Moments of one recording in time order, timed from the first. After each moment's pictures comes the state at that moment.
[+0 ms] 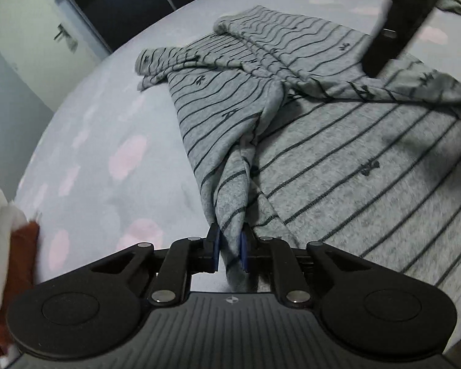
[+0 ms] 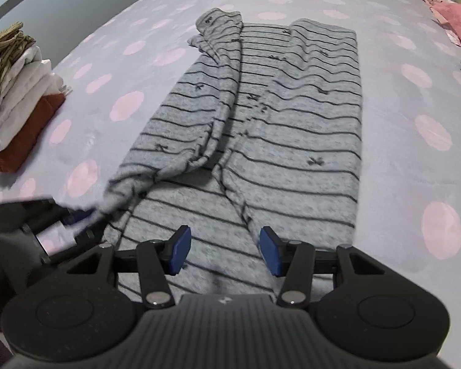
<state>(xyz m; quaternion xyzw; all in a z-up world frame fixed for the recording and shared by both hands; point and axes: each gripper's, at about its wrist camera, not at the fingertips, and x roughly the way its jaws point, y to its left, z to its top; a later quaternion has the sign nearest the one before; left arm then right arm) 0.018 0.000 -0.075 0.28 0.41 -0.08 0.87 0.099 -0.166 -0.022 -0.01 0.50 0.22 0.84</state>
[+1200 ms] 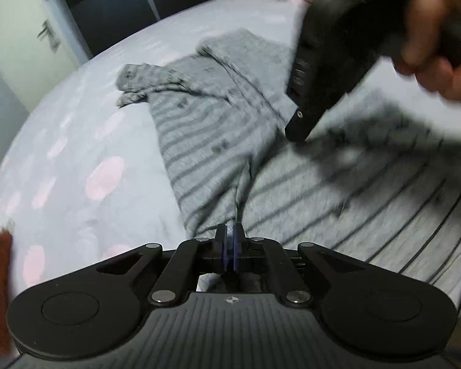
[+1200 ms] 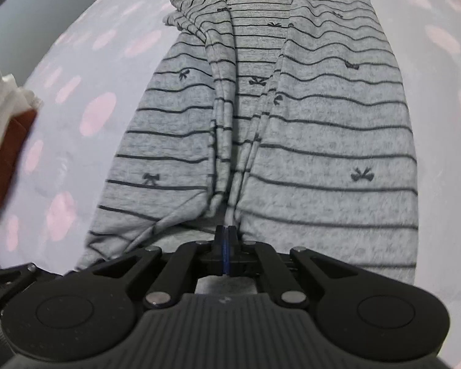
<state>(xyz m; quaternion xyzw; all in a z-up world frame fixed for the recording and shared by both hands) 0.034 0.010 -0.052 0.19 0.40 -0.15 0.88 0.165 -0.124 -0.062 0.05 0.56 0.20 0.81</state>
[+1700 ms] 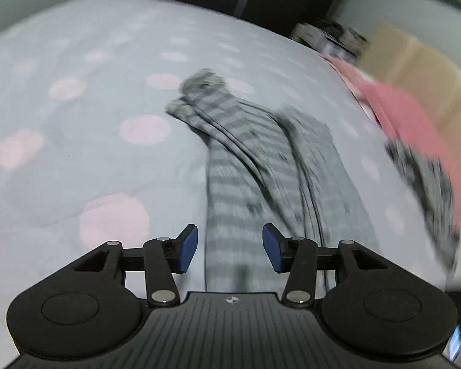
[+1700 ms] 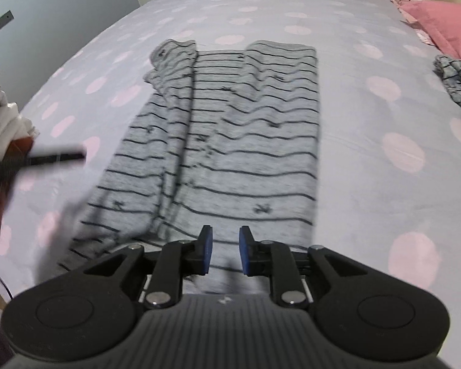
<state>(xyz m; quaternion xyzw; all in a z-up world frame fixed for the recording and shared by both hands) 0.218 0.106 -0.033 -0.16 0.43 -0.10 0.88 0.140 -0.199 -0.021 0.01 0.48 0.17 0.86</state>
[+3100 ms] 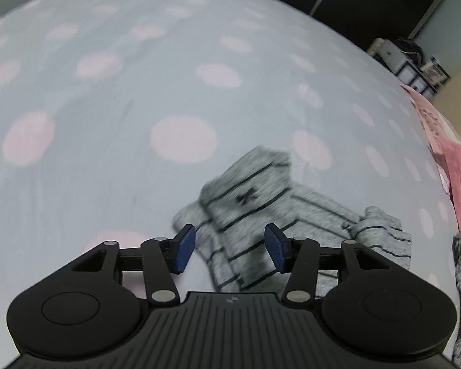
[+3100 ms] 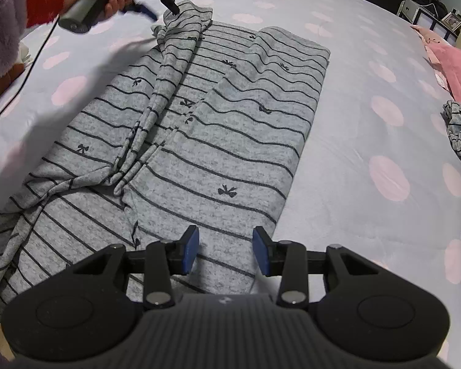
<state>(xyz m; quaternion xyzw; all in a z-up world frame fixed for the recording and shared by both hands) 0.413 0.095 -0.060 -0.20 0.48 0.02 0.86 0.149 -0.198 -0.035 -0.13 0.48 0.19 0.85</state>
